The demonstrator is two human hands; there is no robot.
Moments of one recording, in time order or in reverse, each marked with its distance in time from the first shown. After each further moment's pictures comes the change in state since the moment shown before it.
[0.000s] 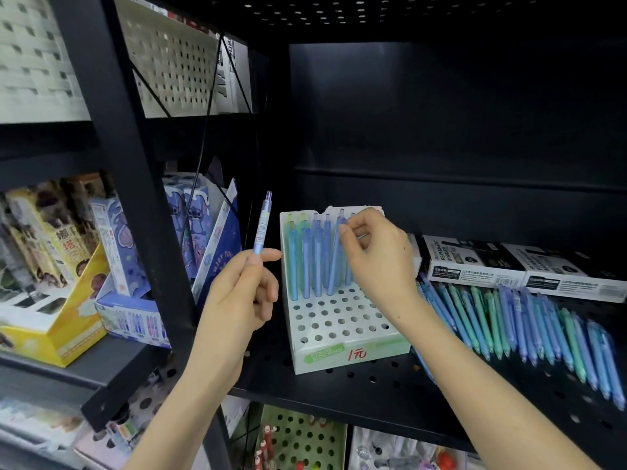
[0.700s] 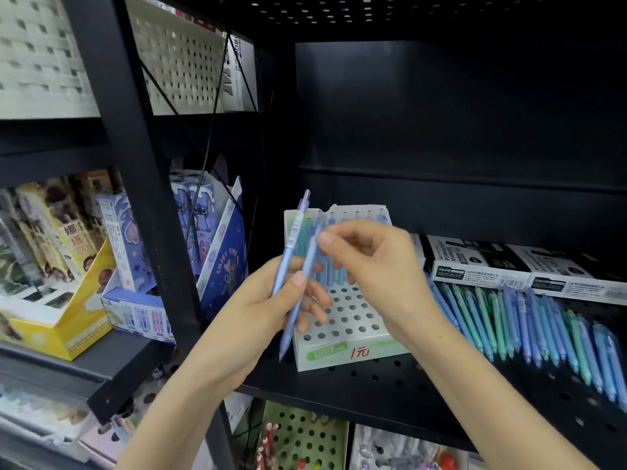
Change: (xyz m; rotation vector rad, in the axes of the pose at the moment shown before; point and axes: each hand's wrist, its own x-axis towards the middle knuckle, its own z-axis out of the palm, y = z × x) left_hand -0.006 0.008 0.003 -0.084 -0.404 -0.070; right_hand -0.022 -0.039 -0.026 0.544 -0.243 0.129
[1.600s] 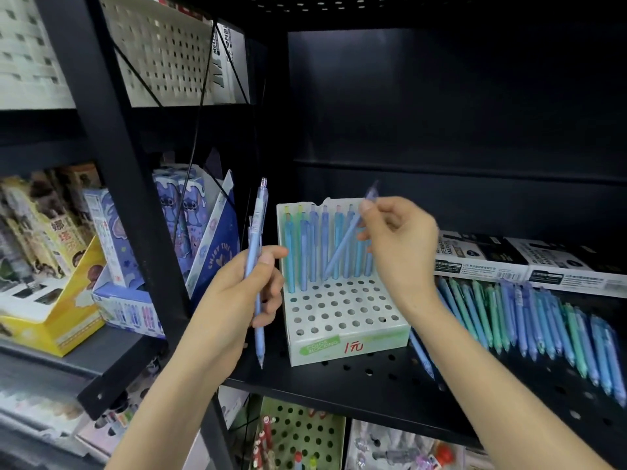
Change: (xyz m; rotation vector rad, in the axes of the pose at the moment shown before) left_hand 0.010 -0.009 -0.006 -0.038 0.253 -0.055; right_hand 0.025 0.034 -0.018 -0.136 0.398 -0.055
